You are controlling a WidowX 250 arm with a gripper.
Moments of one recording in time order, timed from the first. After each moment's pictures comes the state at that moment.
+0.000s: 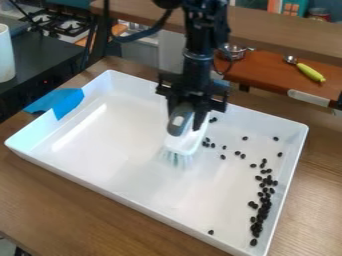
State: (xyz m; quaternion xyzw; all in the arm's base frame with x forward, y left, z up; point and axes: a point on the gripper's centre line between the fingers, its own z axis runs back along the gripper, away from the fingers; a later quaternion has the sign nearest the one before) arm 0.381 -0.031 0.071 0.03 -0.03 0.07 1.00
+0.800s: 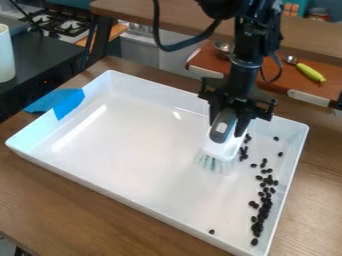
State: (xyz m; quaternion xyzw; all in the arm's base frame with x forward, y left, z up) arm 0.394 -0.091 0.067 0.03 -0.05 0.02 1.00
